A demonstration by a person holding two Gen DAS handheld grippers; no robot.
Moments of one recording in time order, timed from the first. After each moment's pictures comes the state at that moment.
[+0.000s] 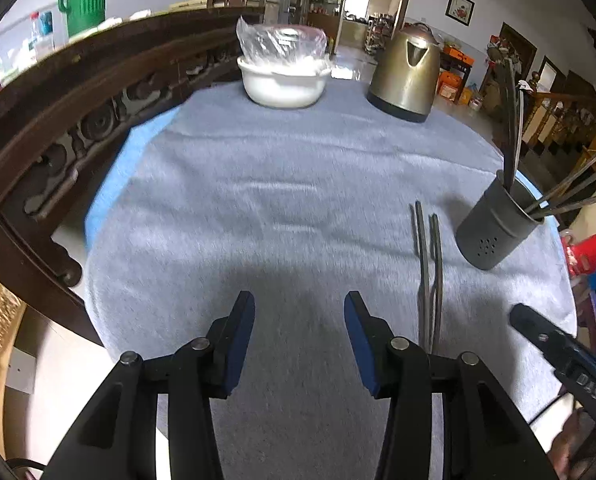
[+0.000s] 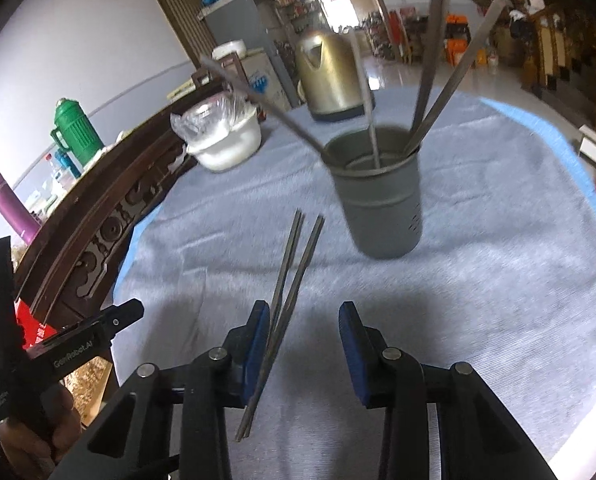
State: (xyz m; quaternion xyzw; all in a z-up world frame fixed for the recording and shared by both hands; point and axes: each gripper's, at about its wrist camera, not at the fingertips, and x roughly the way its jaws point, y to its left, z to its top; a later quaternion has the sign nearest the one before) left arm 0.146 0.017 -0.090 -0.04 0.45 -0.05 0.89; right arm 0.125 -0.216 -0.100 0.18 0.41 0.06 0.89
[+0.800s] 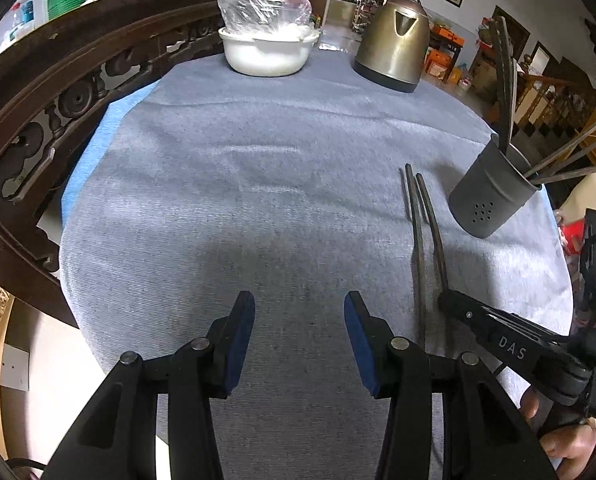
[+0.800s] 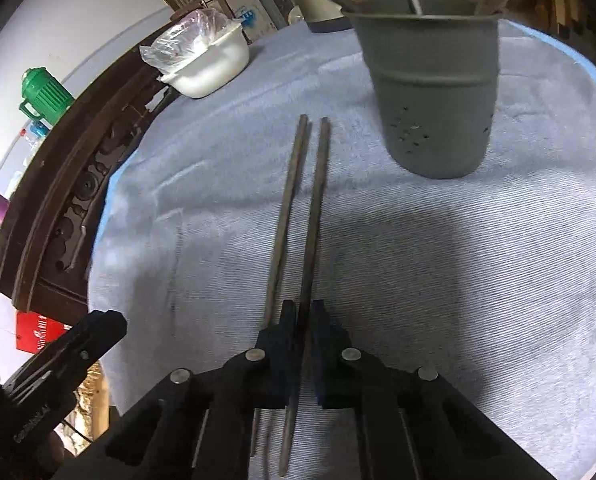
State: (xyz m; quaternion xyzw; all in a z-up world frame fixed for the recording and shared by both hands) left arm 0.146 0.007 -0.110 -0.04 0.49 -0.08 0.87; right arm 0.166 -0.192 -0.159 0.18 0.51 0.06 0.84
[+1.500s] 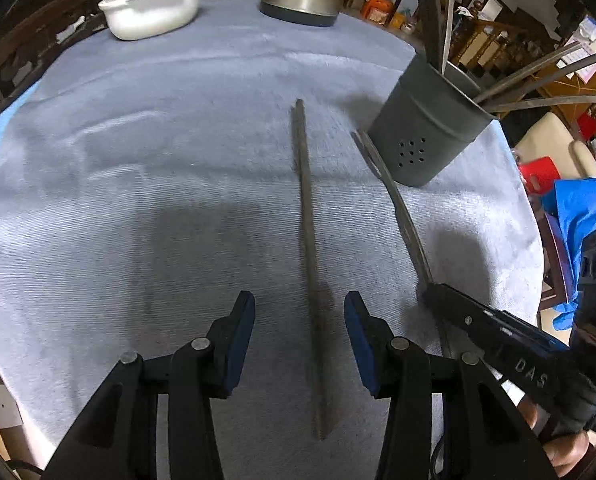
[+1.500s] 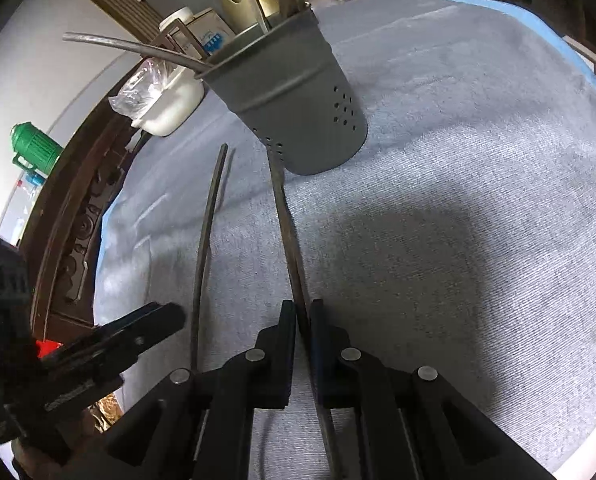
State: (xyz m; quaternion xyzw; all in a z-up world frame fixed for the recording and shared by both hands) left arm 0.175 -0.078 -0.141 -0.01 0.56 -0.20 0.81; right arm 0.128 -0.263 -0.163 0.25 0.49 0.04 0.83
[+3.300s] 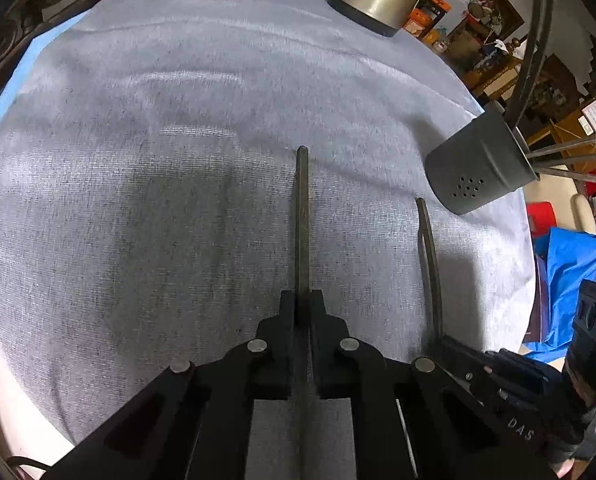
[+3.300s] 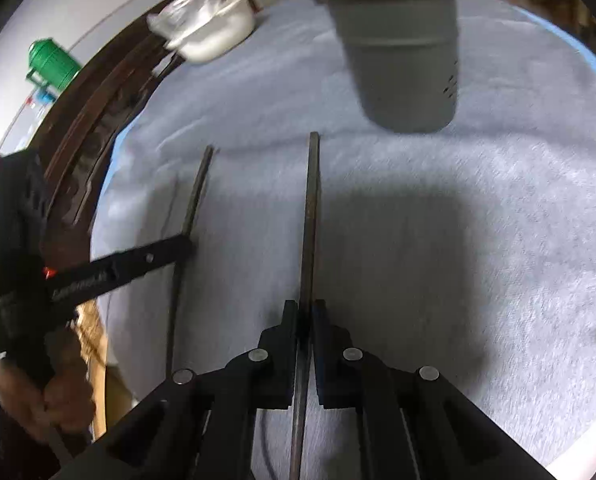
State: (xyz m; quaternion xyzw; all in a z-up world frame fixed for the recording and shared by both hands) left arm 0.187 -0.001 -0.143 -0.10 0.59 -0.16 0.78; right arm 0.142 -0.210 -0.157 0.17 0.57 0.10 0.80
